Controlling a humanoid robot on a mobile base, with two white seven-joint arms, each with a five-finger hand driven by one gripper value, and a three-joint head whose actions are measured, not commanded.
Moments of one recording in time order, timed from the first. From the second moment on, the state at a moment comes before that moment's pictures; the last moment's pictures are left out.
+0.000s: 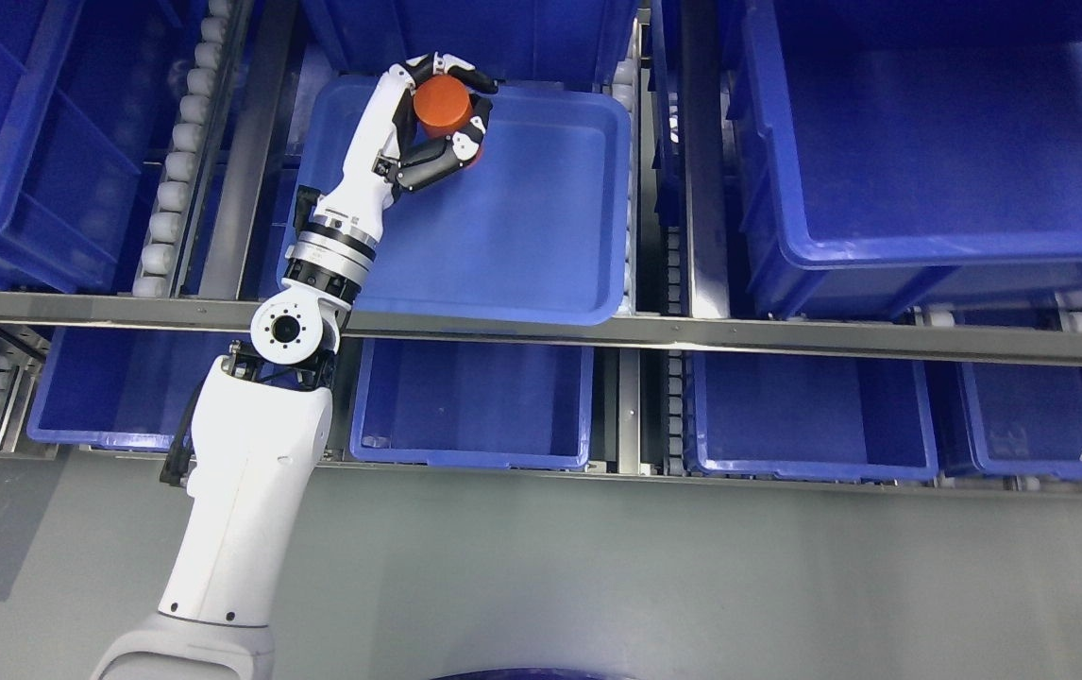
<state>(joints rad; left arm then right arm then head) -0.49 0.00 -0.13 -1.39 -0.02 -0.21 -0.19 0.00 0.00 0.00 0.00 0.00 0.04 0.03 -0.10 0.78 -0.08</state>
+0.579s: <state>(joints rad) -0.48 0.00 -0.11 -1.55 0.00 -0.25 -0.18 0.00 0.00 0.00 0.00 0.00 0.04 0.03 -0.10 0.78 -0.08</state>
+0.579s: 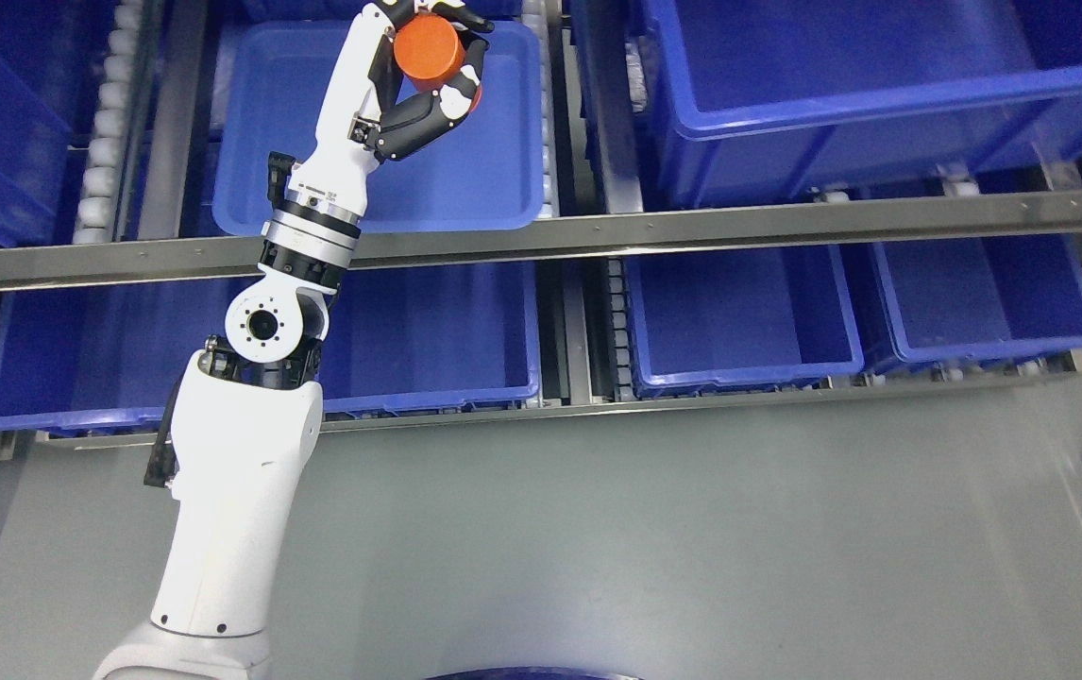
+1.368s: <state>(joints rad) -0.58 0.00 -0.15 -1.62 0.03 -0.26 -0.18 0.00 0.00 0.00 0.00 0.00 0.04 0.03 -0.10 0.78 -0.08</state>
